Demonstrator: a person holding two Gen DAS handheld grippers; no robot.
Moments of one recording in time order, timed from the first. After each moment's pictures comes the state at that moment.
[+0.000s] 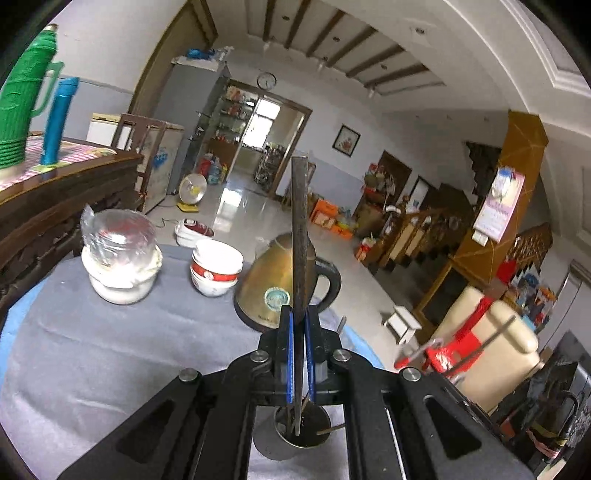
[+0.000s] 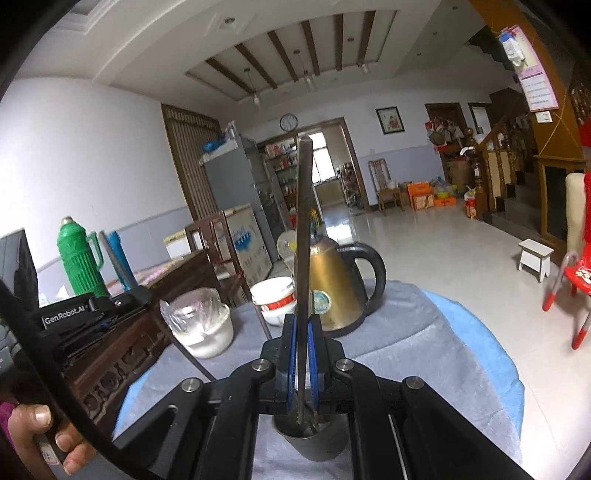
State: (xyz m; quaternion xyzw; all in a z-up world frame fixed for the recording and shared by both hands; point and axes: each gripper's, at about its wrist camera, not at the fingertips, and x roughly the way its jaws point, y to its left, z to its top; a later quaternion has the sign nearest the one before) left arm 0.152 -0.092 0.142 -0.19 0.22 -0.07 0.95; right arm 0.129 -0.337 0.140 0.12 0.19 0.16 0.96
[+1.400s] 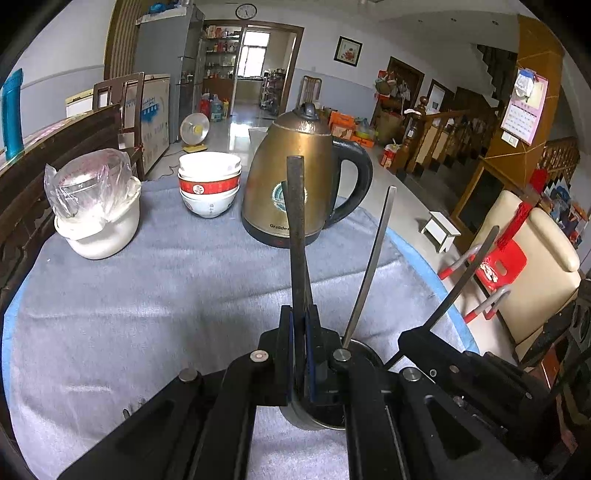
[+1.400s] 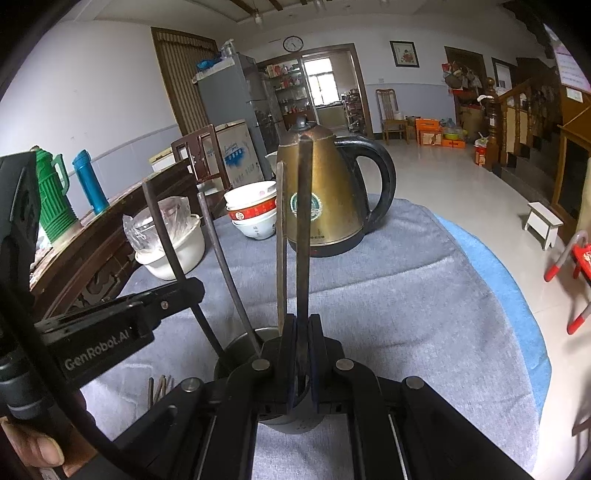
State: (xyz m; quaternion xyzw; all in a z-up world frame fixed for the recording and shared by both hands) left arm 0.209 -0.150 0.062 -0.09 0.38 -0.06 0.92; right arm 0.206 -0.314 0.060 0.06 0.34 0.17 0.92
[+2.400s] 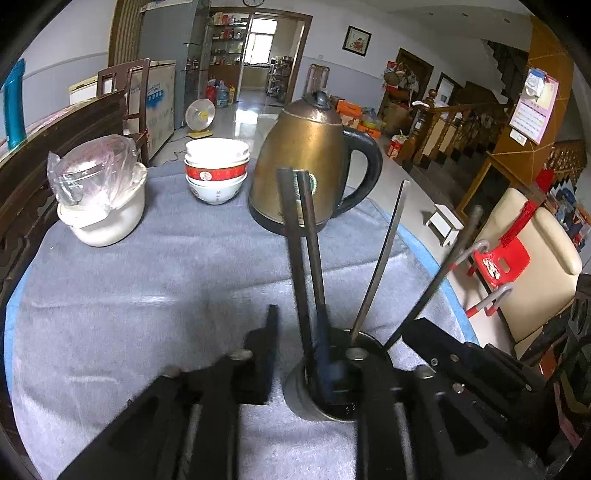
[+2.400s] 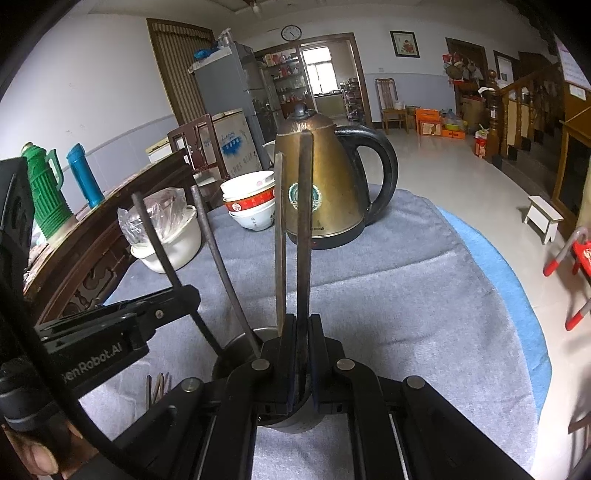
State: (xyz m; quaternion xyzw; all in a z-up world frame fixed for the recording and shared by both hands) left arm 0.211 -0.142 0.064 -0.10 0.40 -0.05 0.91; right arm 0.218 -0.310 0.059 0.06 0.36 0.17 0.91
